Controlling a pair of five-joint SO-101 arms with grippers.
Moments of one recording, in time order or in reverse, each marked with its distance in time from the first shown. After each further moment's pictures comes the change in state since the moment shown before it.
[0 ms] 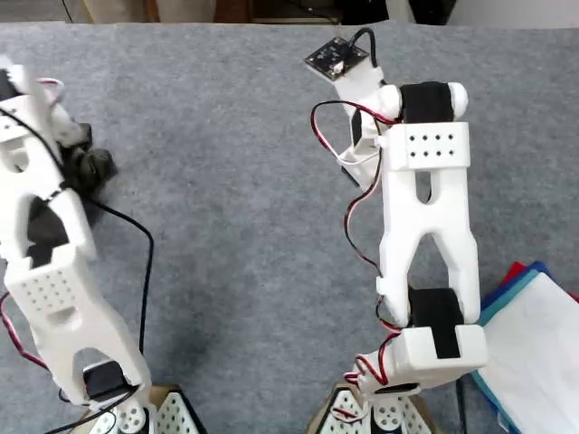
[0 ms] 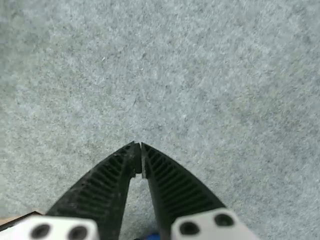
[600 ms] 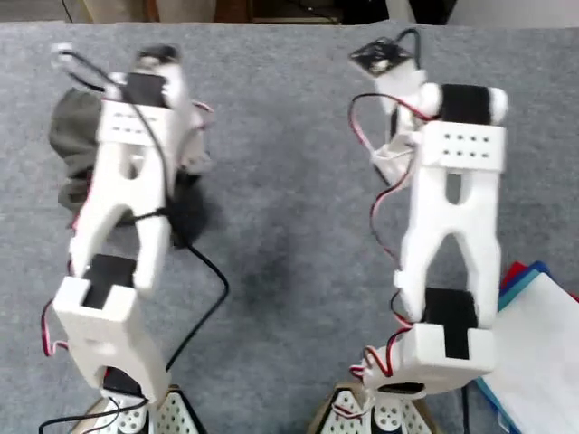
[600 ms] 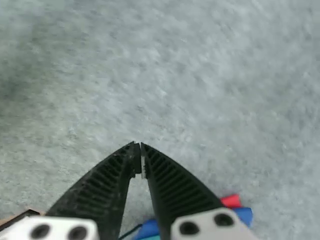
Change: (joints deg) left arm 30.7 -13.6 21.6 0.0 0.2; right arm 10.6 0.0 0.4 0.0 2.1
